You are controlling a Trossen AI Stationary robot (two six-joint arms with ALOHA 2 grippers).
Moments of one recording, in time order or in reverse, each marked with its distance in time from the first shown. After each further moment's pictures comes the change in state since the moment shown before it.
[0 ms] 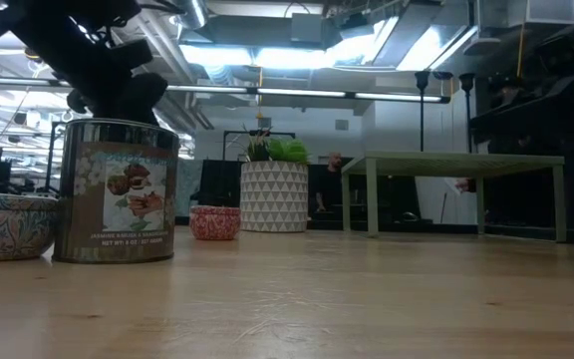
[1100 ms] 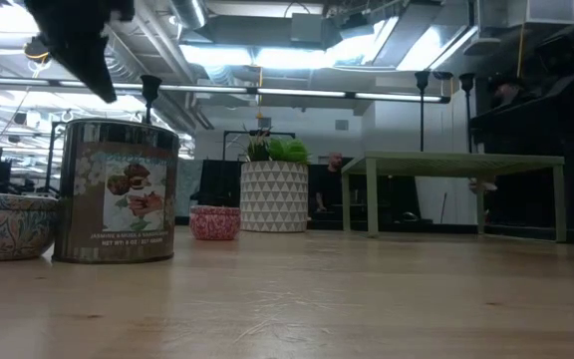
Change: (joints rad) left arm -0.216 0.031 0.384 -0.725 0.306 -0.161; right arm 0.000 0.000 0.000 0.000 0.001 -0.003
